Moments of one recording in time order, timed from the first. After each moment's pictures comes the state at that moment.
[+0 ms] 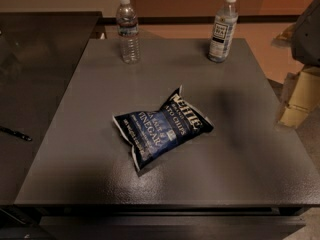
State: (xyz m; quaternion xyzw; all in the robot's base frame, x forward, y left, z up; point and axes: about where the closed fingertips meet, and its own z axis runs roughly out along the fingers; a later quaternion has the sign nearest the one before) arm 0.438 -0.217 0.976 -0.60 0.78 -0.03 0.16
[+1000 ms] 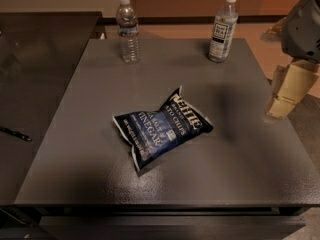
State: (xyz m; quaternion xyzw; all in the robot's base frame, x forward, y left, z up) arm 0.456 -0.204 0.977 -0.61 0.77 -0.02 0.19
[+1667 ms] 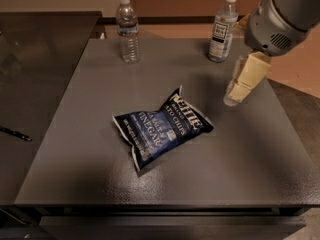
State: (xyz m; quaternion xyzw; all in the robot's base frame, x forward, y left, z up) arm 0.516 -0.158 0.963 -0.62 0.74 0.02 0.25
